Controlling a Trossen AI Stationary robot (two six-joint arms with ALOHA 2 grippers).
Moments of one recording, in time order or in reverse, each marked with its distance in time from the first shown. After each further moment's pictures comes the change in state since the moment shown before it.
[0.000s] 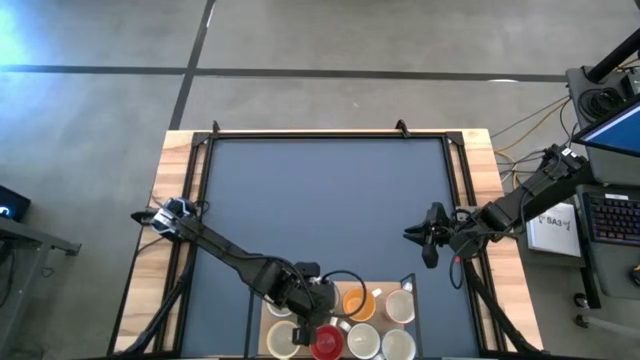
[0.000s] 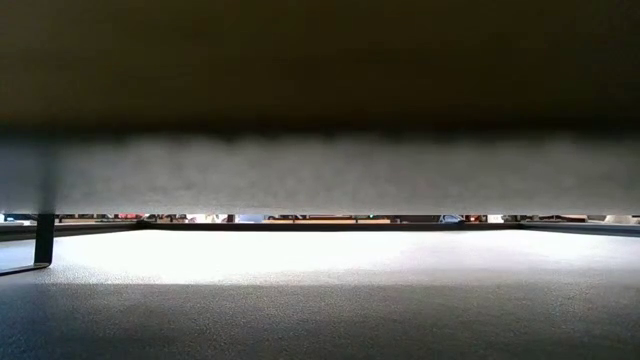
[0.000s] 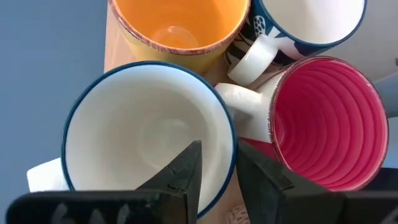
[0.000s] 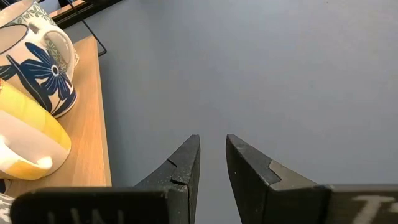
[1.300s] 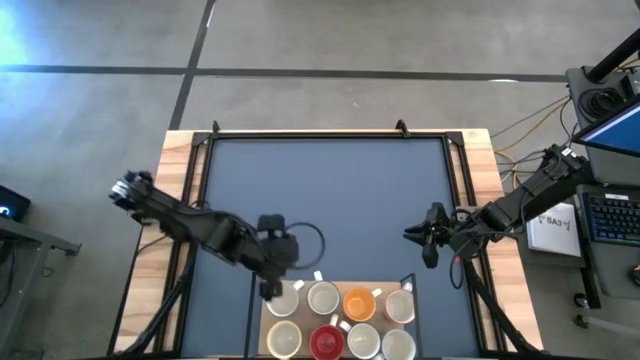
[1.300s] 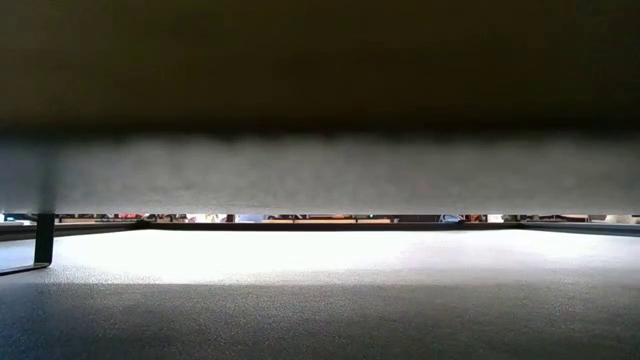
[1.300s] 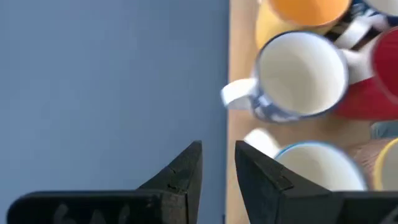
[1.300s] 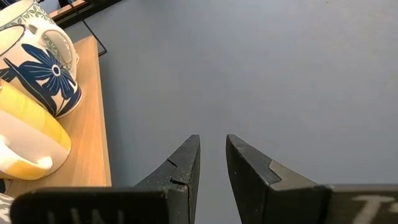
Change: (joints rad) left arm 0.058 -0.385 -0.235 -0.168 -0.206 0.114; right arm 0.000 0.000 0.000 0.000 0.000 0.000
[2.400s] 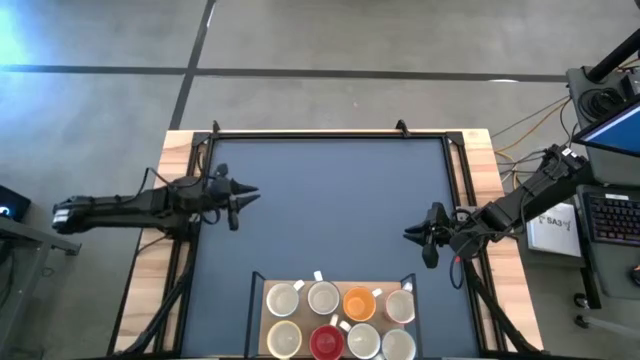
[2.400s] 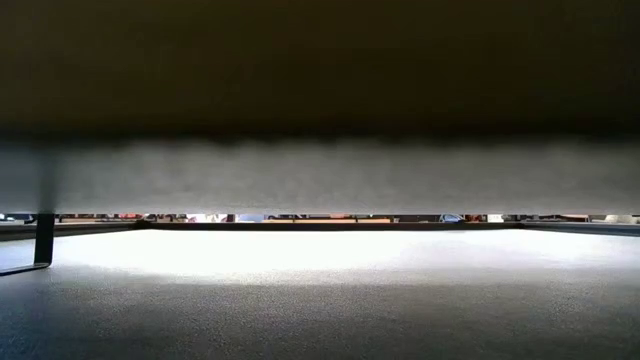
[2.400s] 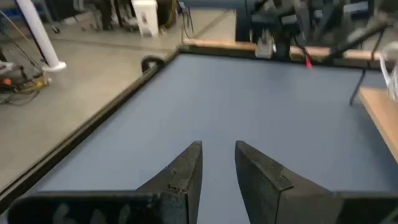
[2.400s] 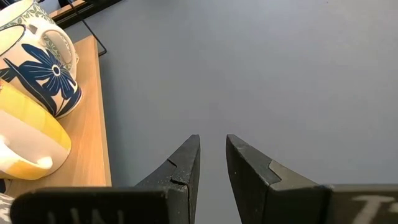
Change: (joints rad) left arm 0.576 -1.177 -1.292 0.908 0.074 0.398; right arm 0.000 0.000 0.000 0.000 0.000 0.000
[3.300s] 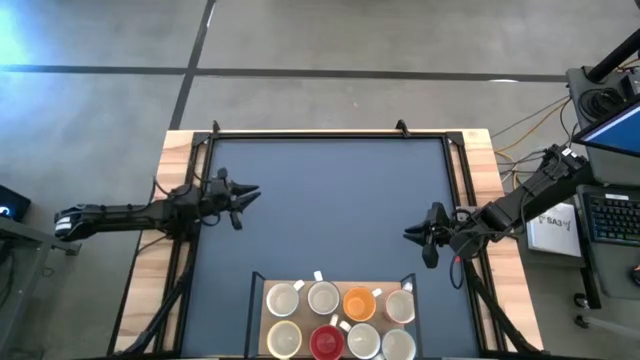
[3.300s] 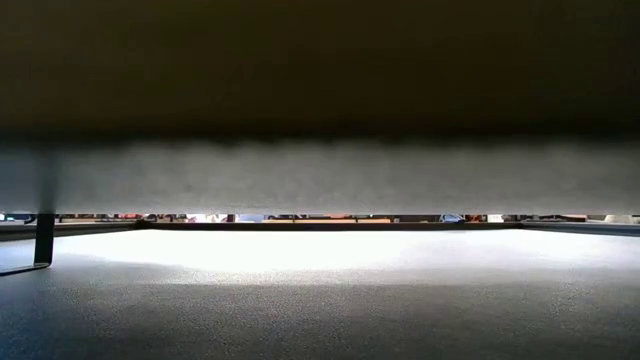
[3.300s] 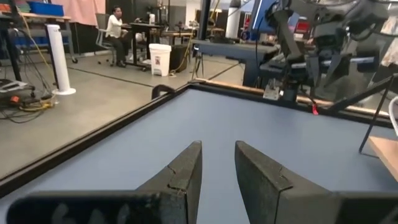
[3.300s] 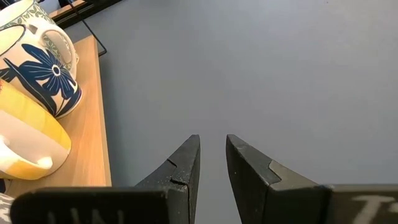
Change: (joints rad) left arm 0.062 -0.088 -0.295 0.433 0.005 -0.069; right arm 0.000 0.000 0.000 0.000 0.000 0.000
